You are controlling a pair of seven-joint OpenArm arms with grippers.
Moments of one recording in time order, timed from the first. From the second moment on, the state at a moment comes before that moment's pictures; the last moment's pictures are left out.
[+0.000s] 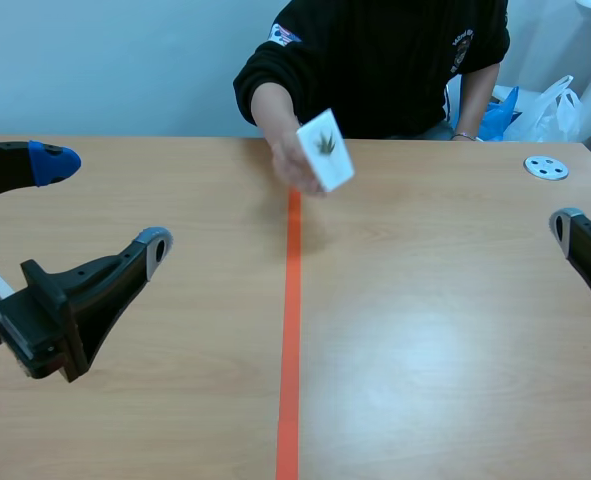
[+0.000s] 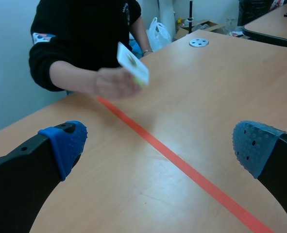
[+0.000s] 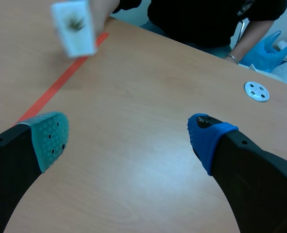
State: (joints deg) left arm 36.6 -34.2 -4.3 119.3 -15.5 -23.9 -10.5; right arm -42.4 24.2 25.9 120.4 20.5 25.8 -3.6
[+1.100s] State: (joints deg) left arm 33.7 -34.2 -4.2 114.5 -11.8 -24.5 -10.9; right arm -42.5 24.1 25.9 120.4 20.5 25.8 -3.6
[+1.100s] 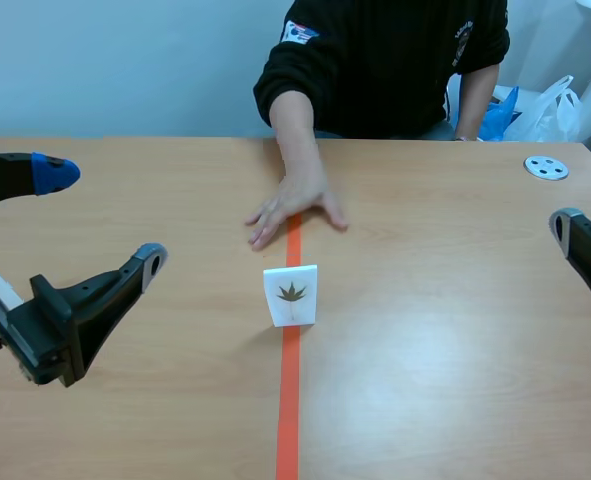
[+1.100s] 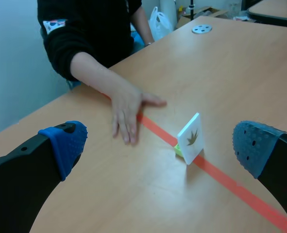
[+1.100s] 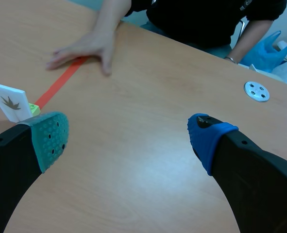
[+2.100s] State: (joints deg) left arm -12.0 -25.6 32.7 61.1 -6.0 -27.0 -13.6; right arm -42.5 24.1 25.9 120.4 20.5 25.8 -3.6
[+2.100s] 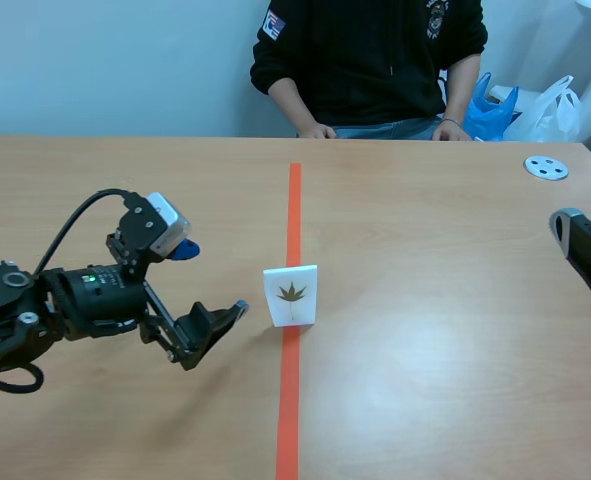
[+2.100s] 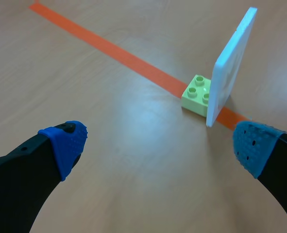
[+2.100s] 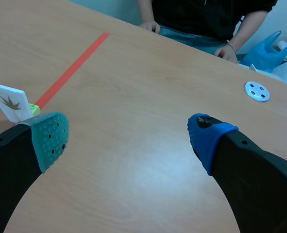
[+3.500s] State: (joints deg) left arm -23.6 -14.5 44.6 43.9 -2.8 -28.5 -17.4; right arm -42.5 24.1 25.9 120.4 20.5 25.8 -3.6
